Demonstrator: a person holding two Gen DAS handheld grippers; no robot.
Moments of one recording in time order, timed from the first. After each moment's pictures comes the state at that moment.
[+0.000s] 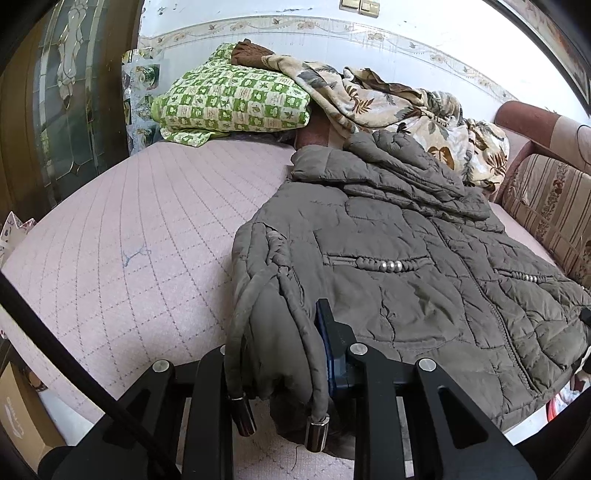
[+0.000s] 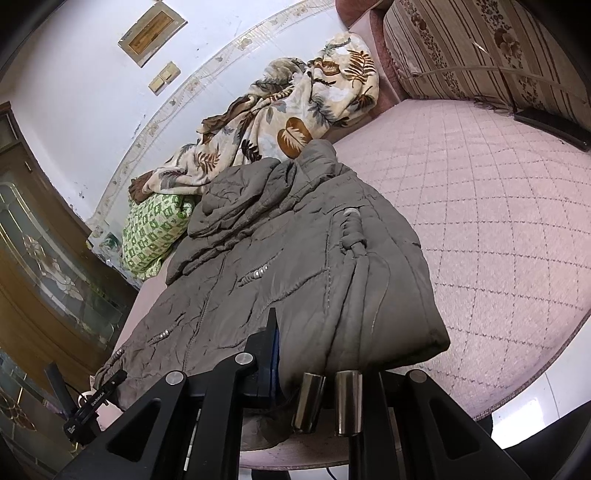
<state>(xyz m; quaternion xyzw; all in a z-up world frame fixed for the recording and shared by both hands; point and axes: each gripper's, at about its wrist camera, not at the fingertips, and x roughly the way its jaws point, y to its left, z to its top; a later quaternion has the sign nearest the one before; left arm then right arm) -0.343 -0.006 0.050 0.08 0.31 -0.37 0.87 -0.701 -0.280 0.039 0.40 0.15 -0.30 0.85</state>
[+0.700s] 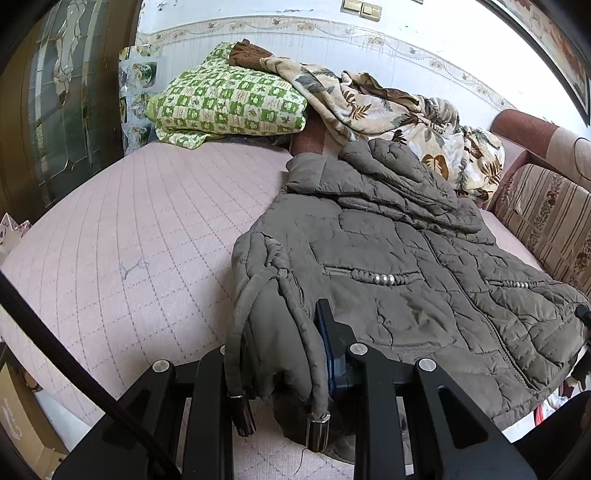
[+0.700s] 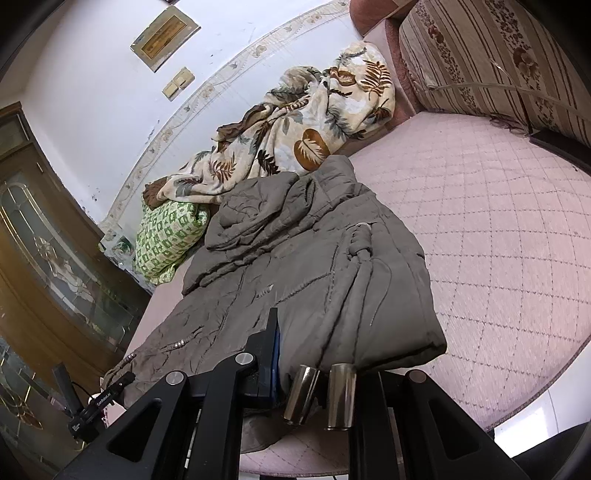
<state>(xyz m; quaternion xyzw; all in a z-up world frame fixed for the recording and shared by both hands) -0.337 -0.005 0.065 0.08 0.31 -0.38 0.87 -0.697 -0.291 0.066 0.40 0.14 -0.28 0.86</state>
